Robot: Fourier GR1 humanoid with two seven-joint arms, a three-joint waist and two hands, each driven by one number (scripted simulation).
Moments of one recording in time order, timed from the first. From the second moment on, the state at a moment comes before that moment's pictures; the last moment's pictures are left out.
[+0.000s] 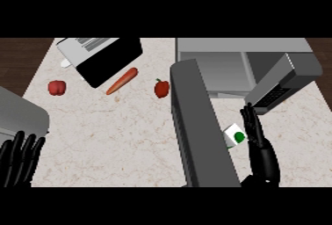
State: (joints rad) left arm 0.44 0.02 0.08 -2.11 0.13 -0.26 -0.20; right arm 0.10 -0.02 0.13 -1.55 0.10 -0.11 -0.49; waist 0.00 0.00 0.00
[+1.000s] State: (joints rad) left arm 0.47 0.01 0.10 -2.13 0.14 -0.29 -0.21; right arm -0.08 -0.13 -0.06 -1.01 0.08 0.00 -0.75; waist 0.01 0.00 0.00
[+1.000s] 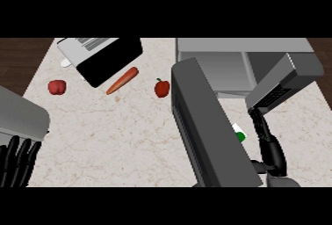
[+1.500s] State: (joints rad) left arm 0.49 0.02 0.14 -2.13 0.17 -0.31 -0.22; right arm -0.25 -0.15 -0.12 -0.64 0.10 0.01 -0.91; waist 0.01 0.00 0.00
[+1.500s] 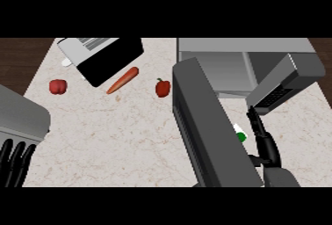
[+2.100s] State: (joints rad) left arm 0.46 0.01 0.13 -2.10 0.16 -0.31 -0.21; right arm -0.40 -0.17 -0.16 -0.31 0.11 0.09 -1.02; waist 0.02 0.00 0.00
